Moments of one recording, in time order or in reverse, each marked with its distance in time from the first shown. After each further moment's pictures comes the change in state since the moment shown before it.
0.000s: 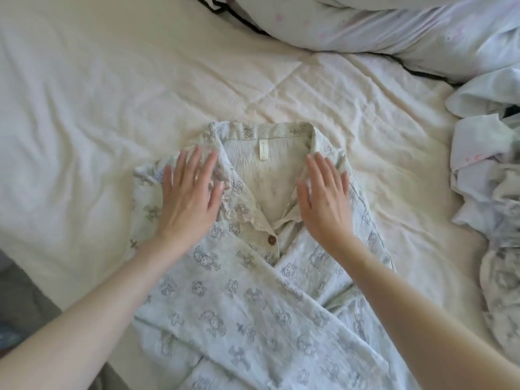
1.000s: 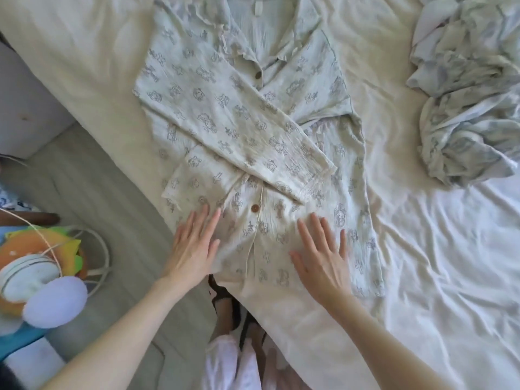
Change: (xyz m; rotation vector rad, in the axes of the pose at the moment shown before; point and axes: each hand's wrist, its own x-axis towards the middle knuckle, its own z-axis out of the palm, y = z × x) left_hand -0.415 0.051 0.102 -0.007 -0.335 -0.092; right_hand -0.424 0.075 0.002 -0.231 -0.286 -0.078
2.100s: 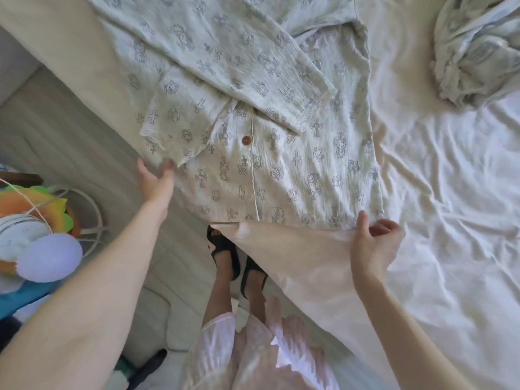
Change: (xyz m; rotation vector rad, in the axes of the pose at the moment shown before) left_hand 0.031 -0.036 0.029 -0.985 0.346 -0.746; right_hand -0.072 0.029 0.014 0.858 0.476 1.158
